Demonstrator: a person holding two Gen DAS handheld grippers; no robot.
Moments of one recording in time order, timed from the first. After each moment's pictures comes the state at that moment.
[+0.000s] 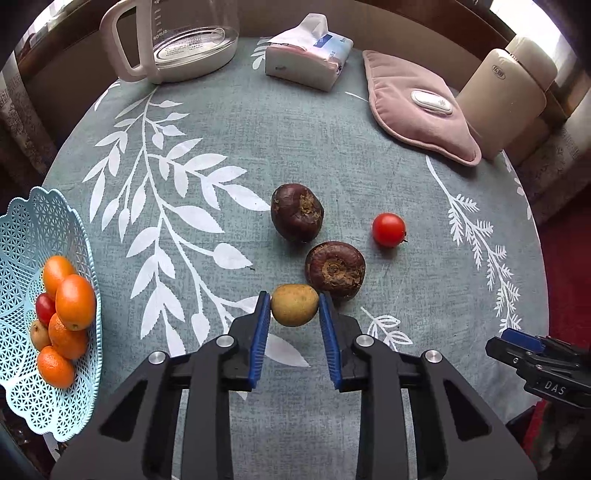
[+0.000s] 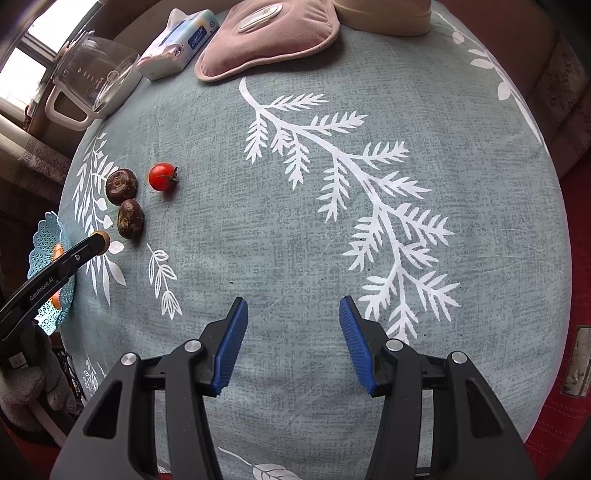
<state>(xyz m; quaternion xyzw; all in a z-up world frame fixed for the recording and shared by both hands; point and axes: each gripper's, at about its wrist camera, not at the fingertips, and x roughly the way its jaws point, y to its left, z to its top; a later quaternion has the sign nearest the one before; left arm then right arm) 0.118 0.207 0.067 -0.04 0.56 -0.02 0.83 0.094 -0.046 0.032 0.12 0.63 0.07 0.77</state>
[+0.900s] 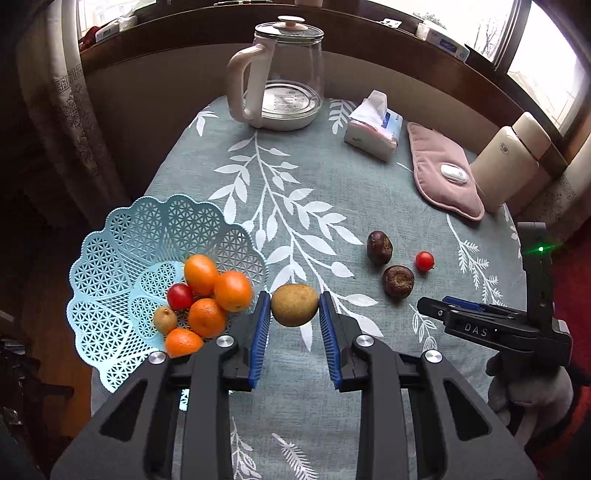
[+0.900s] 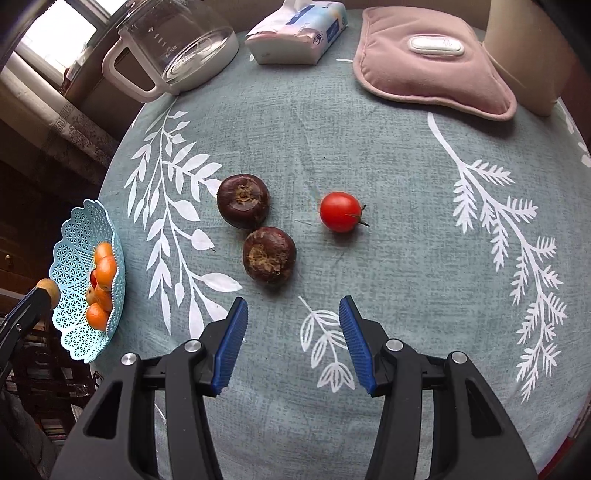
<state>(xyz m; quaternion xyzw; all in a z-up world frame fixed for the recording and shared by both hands) 0.057 0.321 0.156 -0.07 0.50 0.03 0.86 0.141 0.098 0.050 0.09 0.60 0.14 0.78</state>
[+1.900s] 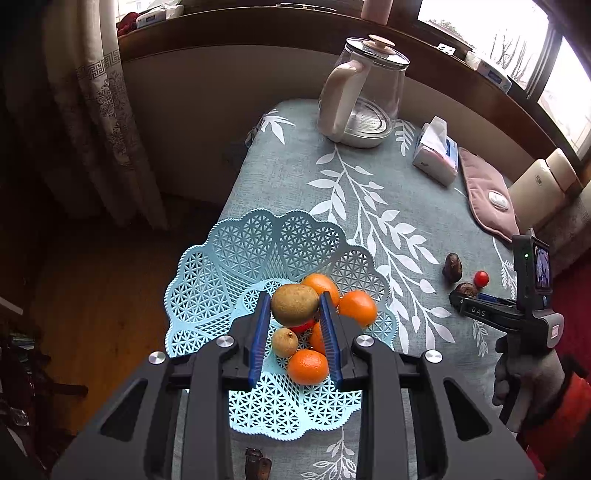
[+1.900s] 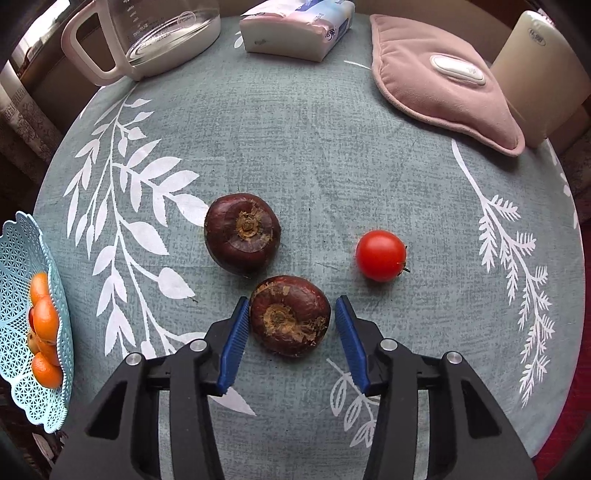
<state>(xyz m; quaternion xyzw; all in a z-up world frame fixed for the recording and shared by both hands) 0.057 0.430 0.158 -0.07 0.50 0.06 0.86 0.184 0.168 0.017 0.01 0.60 0.03 0.80</state>
